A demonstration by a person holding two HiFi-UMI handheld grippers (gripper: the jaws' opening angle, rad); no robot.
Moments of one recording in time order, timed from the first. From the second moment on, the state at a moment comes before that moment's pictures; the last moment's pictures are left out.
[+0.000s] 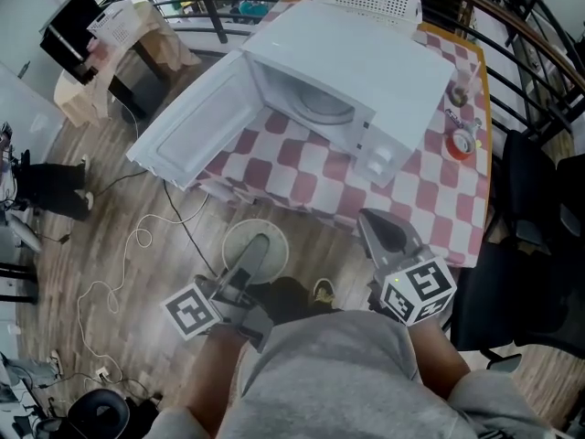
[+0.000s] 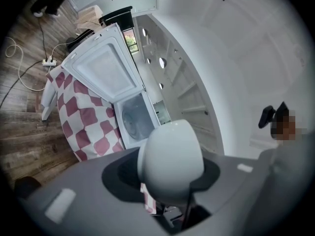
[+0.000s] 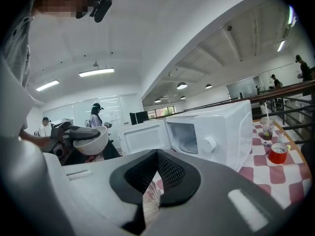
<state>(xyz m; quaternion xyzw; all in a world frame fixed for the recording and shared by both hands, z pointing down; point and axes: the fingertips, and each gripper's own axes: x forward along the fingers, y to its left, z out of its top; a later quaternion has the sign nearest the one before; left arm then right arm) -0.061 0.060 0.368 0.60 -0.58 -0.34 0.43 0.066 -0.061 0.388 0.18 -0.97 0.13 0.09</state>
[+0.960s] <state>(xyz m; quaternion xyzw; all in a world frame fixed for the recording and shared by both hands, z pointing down) -0.065 0.049 0.372 0.61 -0.57 -0.33 0.44 0.055 -0.066 0.384 0.18 -0.97 0.12 0.09</state>
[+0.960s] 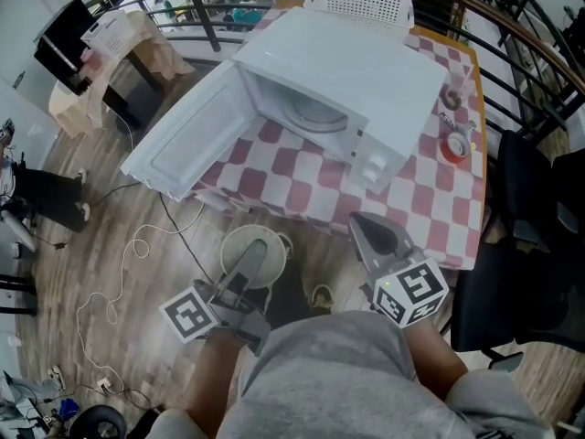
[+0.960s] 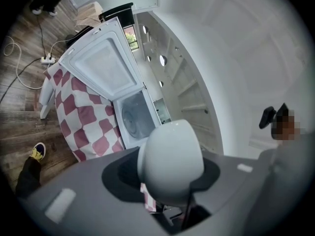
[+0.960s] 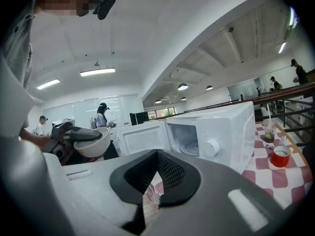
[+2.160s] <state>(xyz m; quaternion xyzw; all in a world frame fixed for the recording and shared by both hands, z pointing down) -0.166 -0.123 0.400 0.65 -0.50 -0.28 0.50 -0.058 -0.163 0.401 0.22 -0.96 0.14 0.12</state>
